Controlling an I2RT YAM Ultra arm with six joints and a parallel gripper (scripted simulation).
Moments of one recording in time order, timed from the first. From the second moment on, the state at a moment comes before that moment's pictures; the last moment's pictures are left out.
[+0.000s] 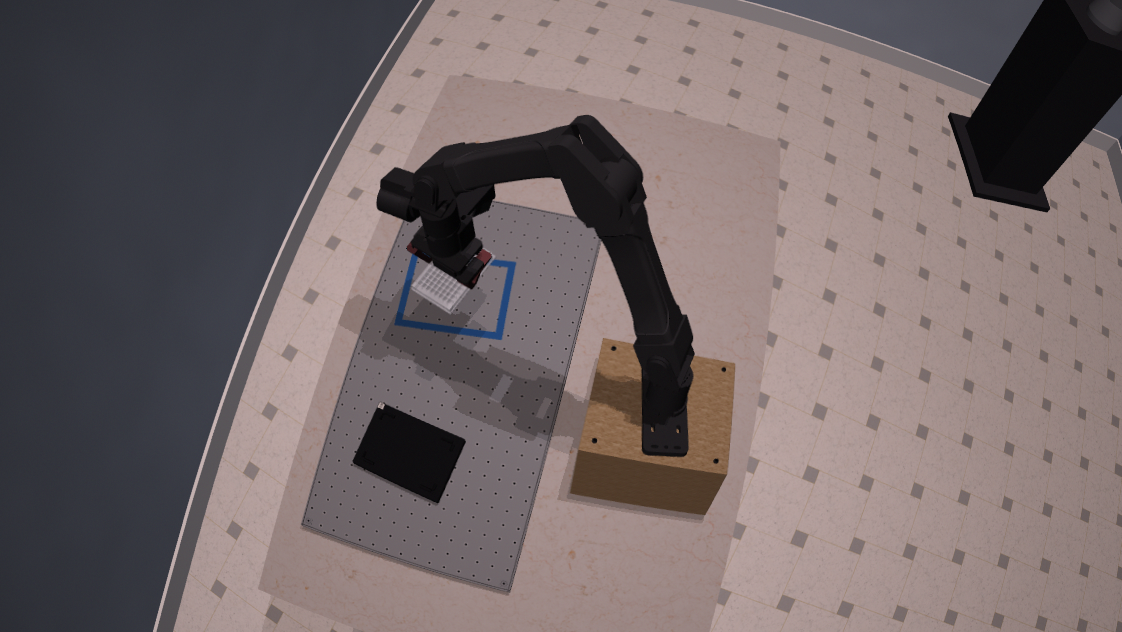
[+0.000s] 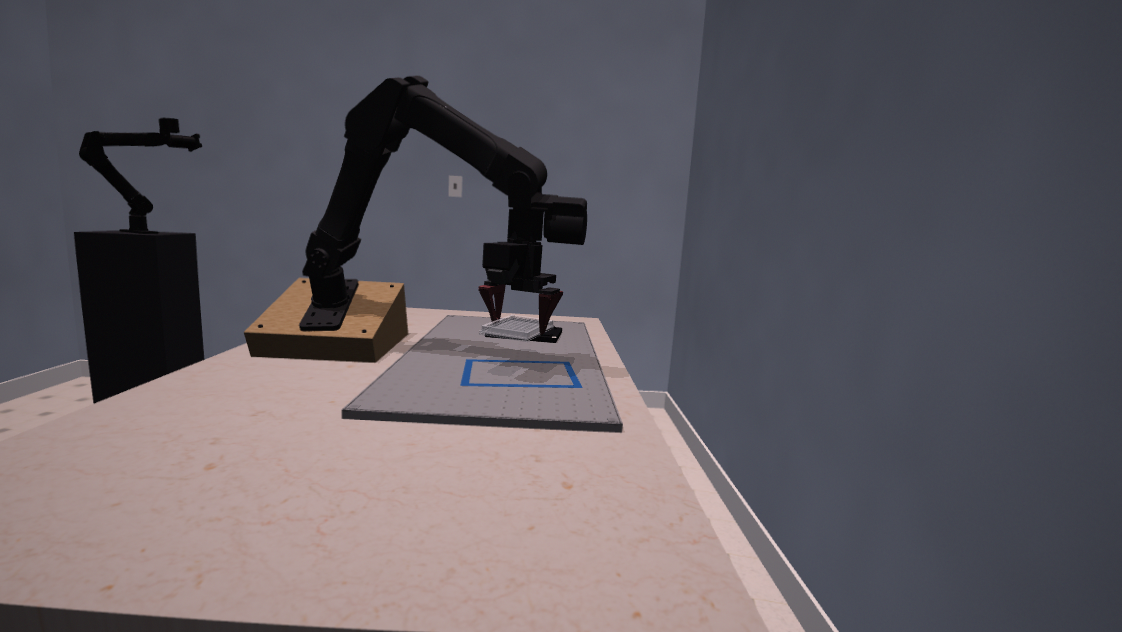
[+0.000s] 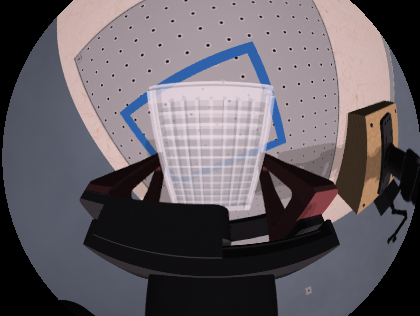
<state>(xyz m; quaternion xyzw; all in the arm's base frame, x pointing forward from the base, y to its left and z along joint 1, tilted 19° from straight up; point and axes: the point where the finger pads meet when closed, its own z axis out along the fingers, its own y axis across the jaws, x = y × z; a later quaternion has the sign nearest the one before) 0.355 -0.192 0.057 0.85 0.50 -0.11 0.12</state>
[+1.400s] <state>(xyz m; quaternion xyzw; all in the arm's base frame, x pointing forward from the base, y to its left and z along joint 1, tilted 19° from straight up) 0.367 -0.144 0.047 0.72 0.67 -0.13 0.10</state>
